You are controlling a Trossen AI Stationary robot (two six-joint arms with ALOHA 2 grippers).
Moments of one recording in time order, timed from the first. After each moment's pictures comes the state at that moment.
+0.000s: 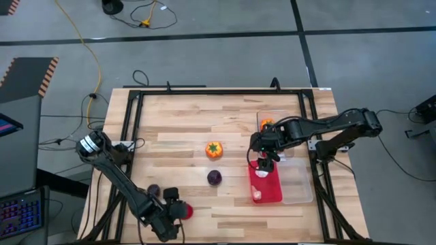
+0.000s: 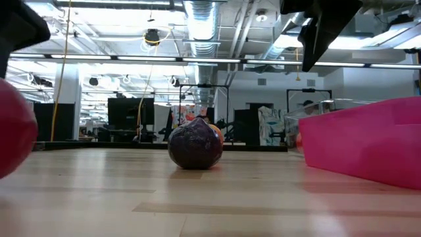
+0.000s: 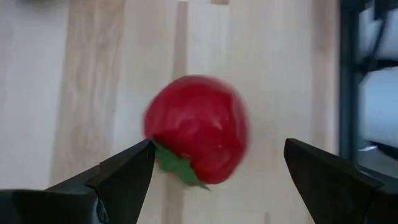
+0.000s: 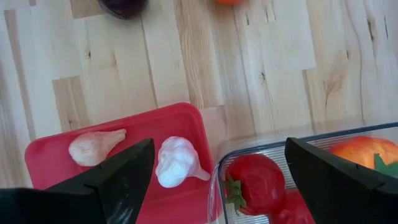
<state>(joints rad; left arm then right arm) -0.81 1.77 1.19 -0.64 -0.30 -0.86 0.15 1.41 1.26 -1.06 0.11 0.30</state>
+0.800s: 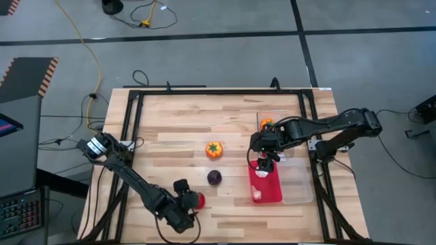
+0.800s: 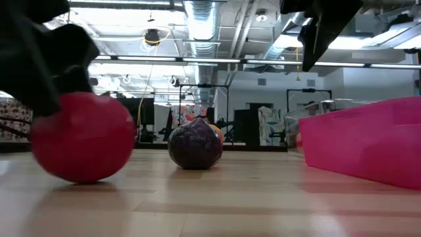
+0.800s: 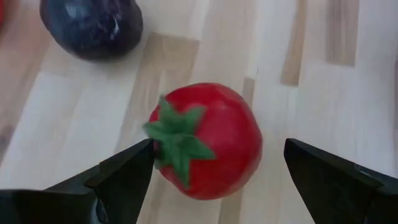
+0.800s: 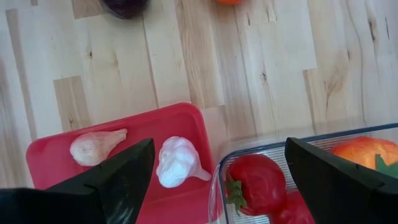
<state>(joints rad) -0.70 1.84 1.19 -0.54 -0.45 -0.85 0.15 1.41 1.26 -1.06 0.11 0.30</state>
